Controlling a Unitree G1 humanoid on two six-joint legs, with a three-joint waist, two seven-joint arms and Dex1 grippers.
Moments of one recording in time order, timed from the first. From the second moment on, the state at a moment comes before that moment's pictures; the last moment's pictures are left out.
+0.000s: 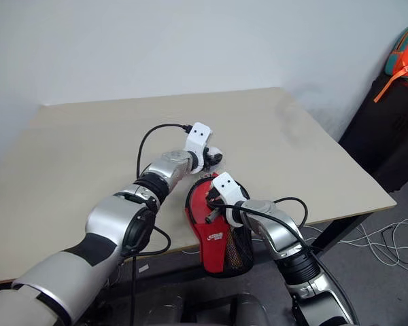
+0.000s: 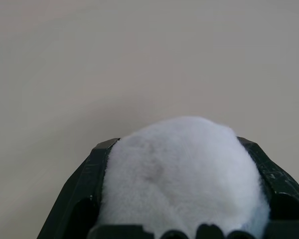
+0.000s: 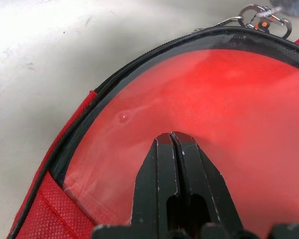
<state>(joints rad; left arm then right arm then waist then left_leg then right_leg) -1.23 -0.04 0.01 1.36 0.03 0.14 -0.34 -0.42 -0.27 0.34 -0.14 0.19 0.97 0.50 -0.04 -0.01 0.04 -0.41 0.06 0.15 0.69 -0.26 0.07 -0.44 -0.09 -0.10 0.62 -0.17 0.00</state>
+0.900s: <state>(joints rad) -1.19 -0.06 -0.02 1.36 0.11 0.04 -0.52 -0.42 -0.26 0.33 -0.13 0.19 0.97 0.49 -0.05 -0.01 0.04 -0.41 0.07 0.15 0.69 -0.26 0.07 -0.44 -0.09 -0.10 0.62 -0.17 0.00</state>
